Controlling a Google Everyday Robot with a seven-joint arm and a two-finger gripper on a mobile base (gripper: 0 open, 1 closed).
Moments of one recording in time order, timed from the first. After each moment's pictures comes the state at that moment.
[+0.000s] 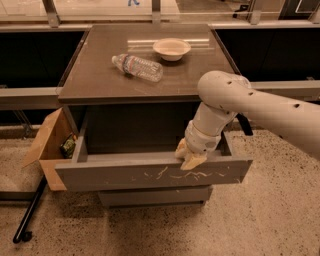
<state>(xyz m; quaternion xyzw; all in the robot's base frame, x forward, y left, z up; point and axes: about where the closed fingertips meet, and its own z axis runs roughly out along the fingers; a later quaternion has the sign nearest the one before) 0.511 -0.098 0.678 -0.79 0.59 0.16 0.06</state>
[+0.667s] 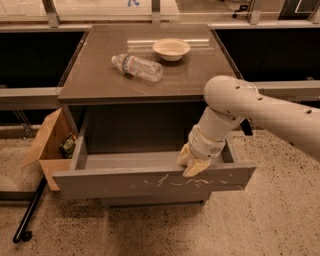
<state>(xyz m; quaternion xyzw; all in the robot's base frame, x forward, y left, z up) 0.496 -0.100 0.679 -0.79 0.58 0.17 0.08</state>
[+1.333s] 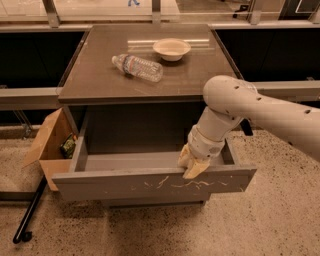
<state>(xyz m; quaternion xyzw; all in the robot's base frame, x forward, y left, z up) 0.496 -0.099 0.679 -0.79 0.58 0.17 0.08</state>
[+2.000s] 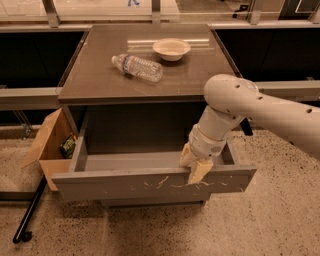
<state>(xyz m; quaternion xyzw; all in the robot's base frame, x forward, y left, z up) 0.496 -0.099 0.684 -0.80 0.57 0.17 0.08</state>
